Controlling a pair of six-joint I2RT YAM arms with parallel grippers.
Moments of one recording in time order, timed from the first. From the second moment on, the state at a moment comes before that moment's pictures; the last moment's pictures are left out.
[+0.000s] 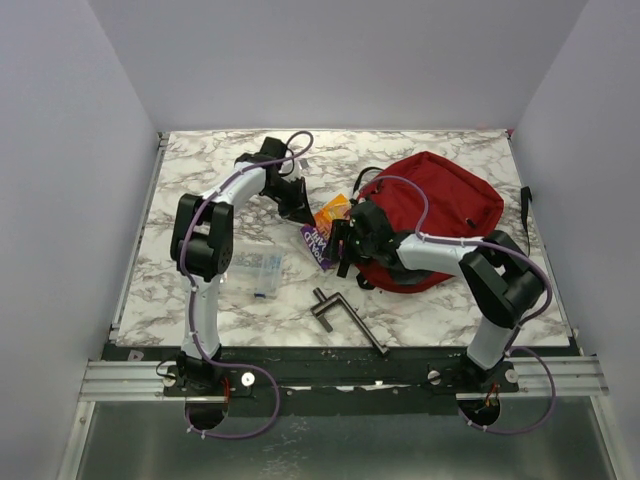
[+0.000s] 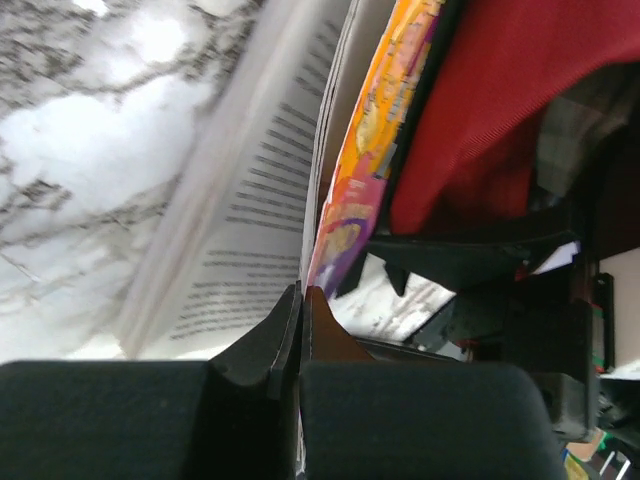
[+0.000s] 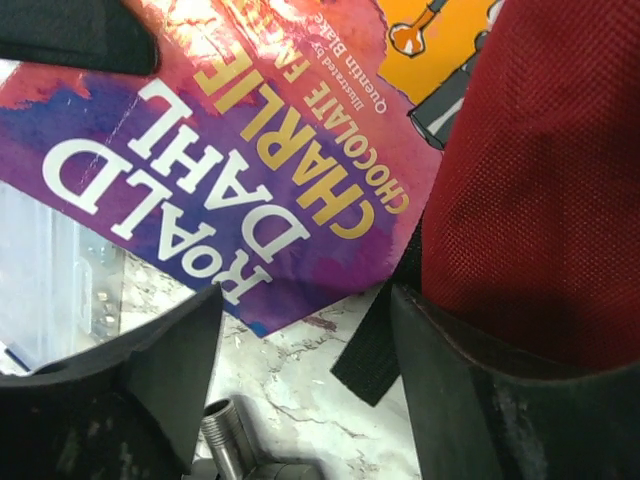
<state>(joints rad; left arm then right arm) -0.30 2.18 1.73 -0.80 0.67 -0.34 0.70 1.78 0.96 0.05 -0.05 0.69</state>
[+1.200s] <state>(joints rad) -0.17 1.99 1.47 -0.47 0.99 -0.62 0.71 2.00 0.65 1.08 -0.13 1.70</state>
